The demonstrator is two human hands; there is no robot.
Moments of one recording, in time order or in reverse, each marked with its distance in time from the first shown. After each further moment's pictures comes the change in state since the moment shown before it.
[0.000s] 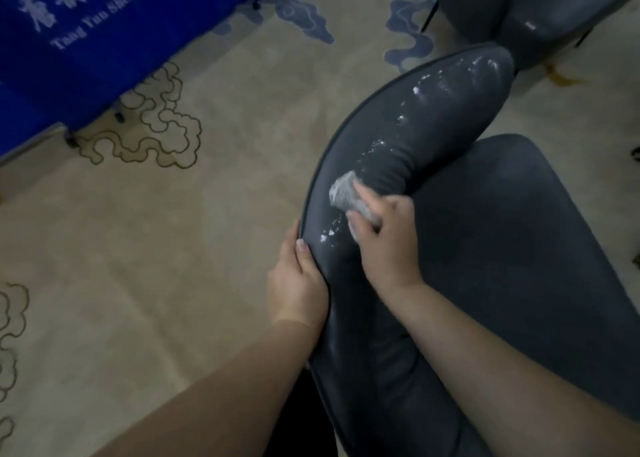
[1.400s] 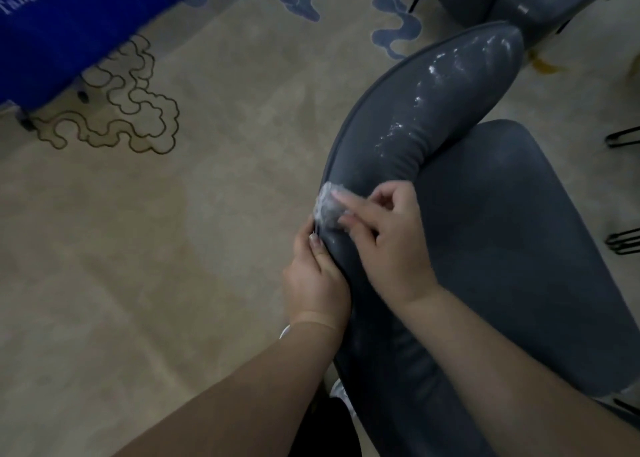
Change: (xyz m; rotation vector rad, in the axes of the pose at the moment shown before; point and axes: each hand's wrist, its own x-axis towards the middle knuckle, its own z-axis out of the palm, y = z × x) left_hand 0.008 -0.008 0.007 -0.199 0.043 0.019; right_hand -0.011 -0.015 0.018 -0.232 0.002 -0.246
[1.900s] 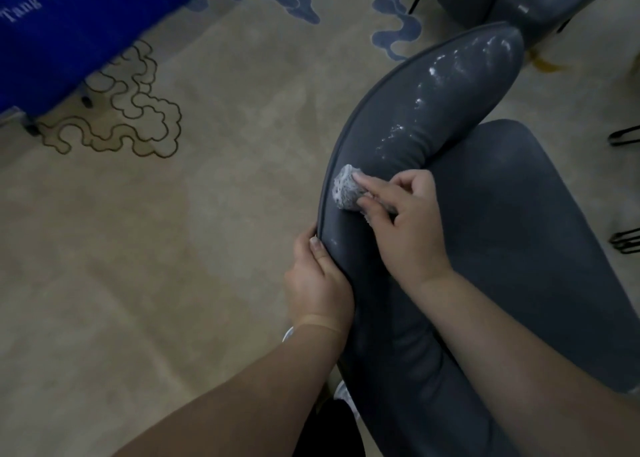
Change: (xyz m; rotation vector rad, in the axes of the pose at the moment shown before) left_hand -0.004 0.003 0.000 0.007 0.040 0.011; right_hand 0.016 0.008 -0.007 0.061 0.025 0.082
